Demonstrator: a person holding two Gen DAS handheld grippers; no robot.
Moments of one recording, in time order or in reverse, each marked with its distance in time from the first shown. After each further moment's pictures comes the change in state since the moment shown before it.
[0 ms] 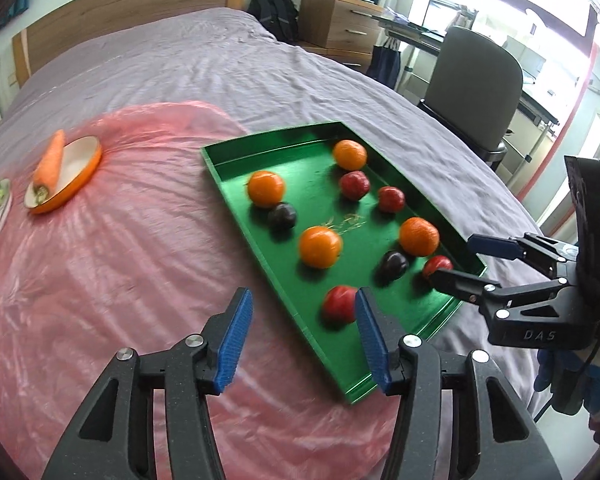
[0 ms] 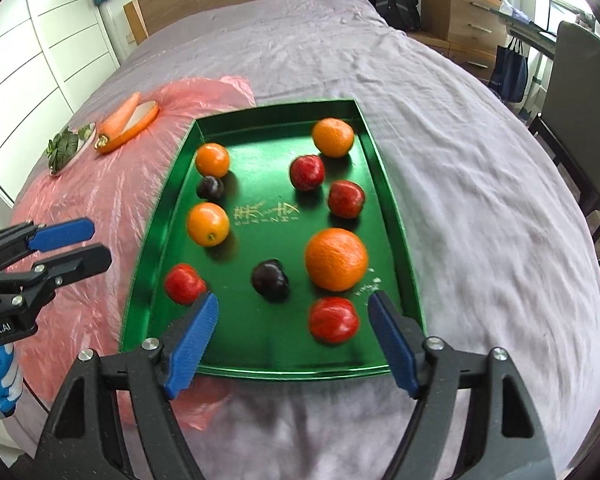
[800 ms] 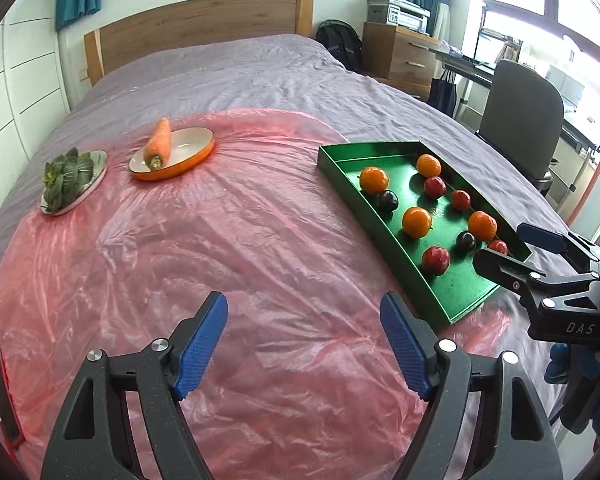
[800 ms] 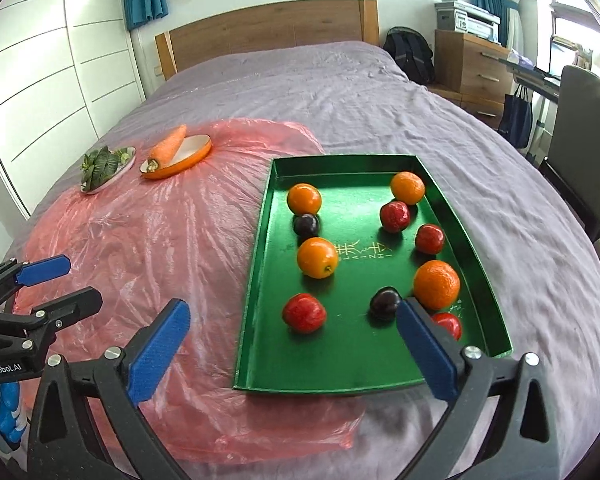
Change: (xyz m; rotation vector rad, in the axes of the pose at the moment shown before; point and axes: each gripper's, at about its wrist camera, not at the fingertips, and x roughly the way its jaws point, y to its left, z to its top) left arm -0.069 0.059 -0.075 -0.084 -0.128 0.196; right arm -0.021 0.098 -0.021 -0.045 -0.205 0.011
